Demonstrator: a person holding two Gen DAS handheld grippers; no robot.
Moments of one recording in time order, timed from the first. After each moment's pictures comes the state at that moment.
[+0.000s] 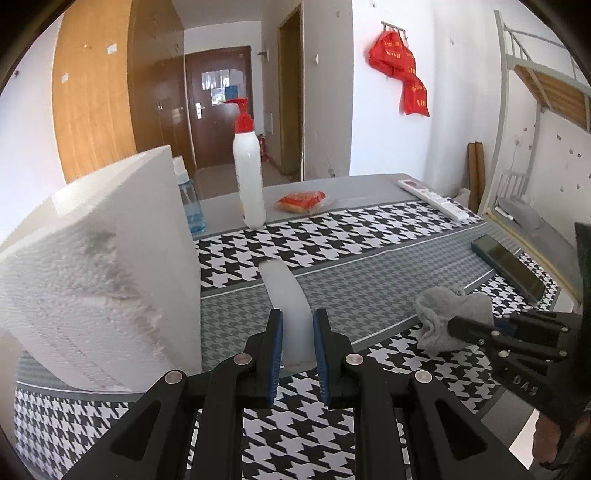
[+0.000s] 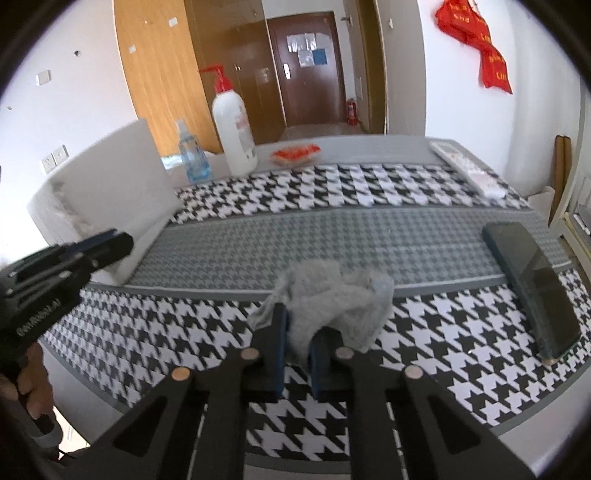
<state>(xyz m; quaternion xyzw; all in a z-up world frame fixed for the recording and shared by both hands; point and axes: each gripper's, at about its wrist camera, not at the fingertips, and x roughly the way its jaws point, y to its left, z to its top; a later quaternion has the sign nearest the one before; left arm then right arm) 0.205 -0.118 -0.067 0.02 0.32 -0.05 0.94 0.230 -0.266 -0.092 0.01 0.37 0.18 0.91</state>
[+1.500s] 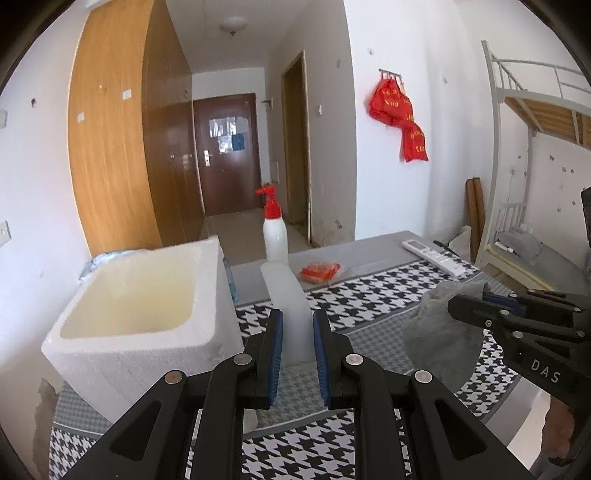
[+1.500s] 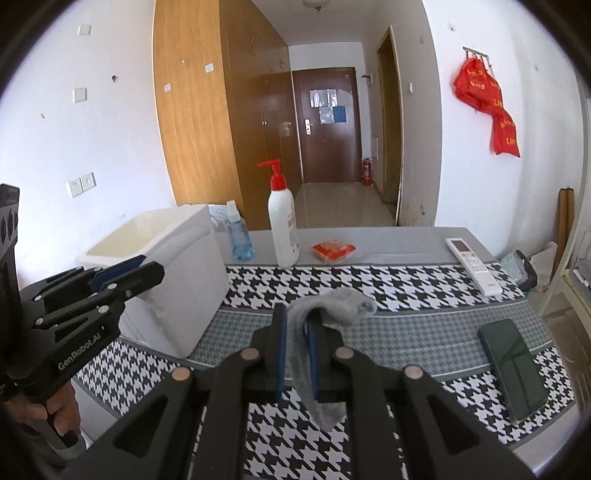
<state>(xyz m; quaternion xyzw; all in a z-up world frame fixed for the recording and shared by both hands) 0.177 -0.094 -0.007 0.04 0.22 -0.04 0.97 0.214 -0.230 -0.005 0.00 0.26 0.20 0.94</state>
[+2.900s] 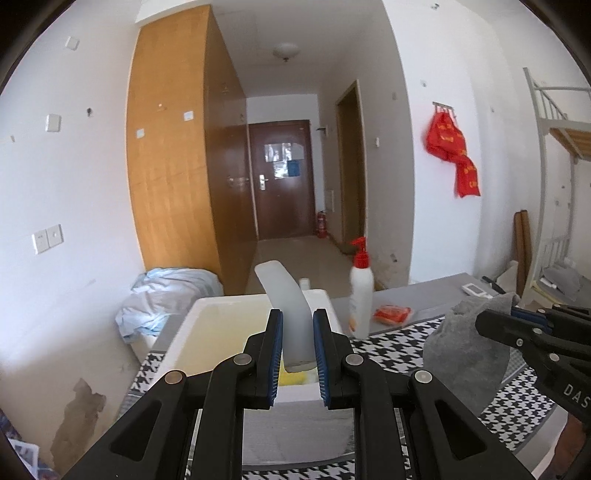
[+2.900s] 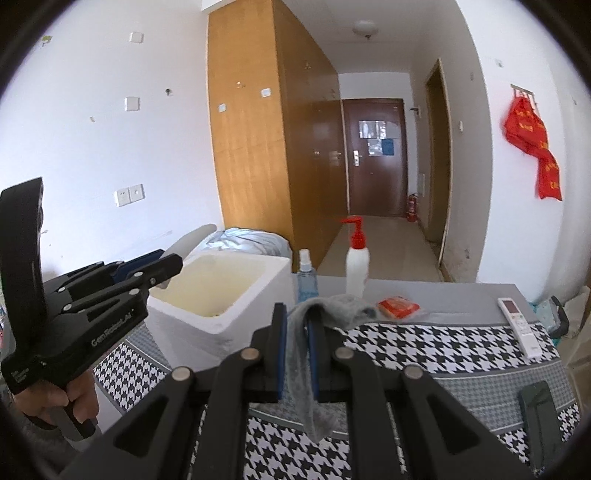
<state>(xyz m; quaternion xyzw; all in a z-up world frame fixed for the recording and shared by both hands) 0.170 -0.029 0.032 0.02 0.17 0.06 0.98 0.210 -0.161 0.037 -0.02 0.20 0.30 0.93</state>
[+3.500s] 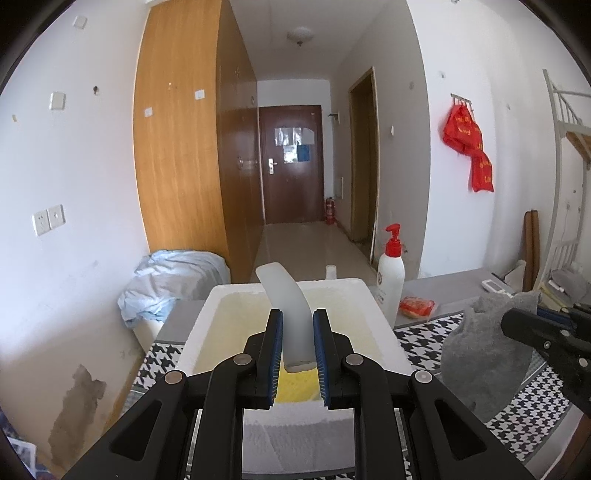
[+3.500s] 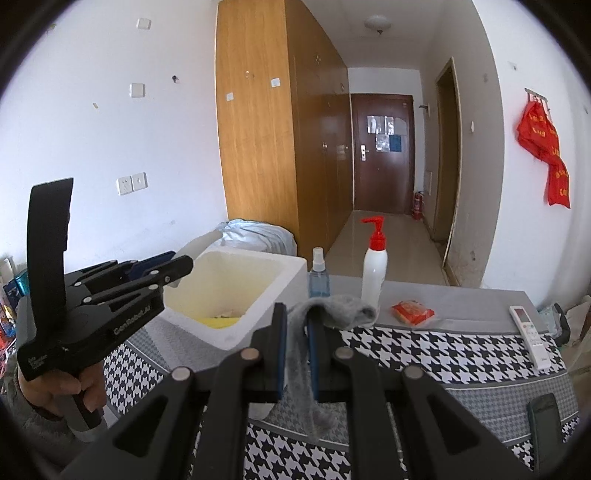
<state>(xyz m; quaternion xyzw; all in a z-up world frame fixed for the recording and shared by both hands) 0.199 0.006 0.020 0.00 0.20 0.07 0.98 0.224 -0.136 0.034 -0.04 0.21 0.29 0.93</state>
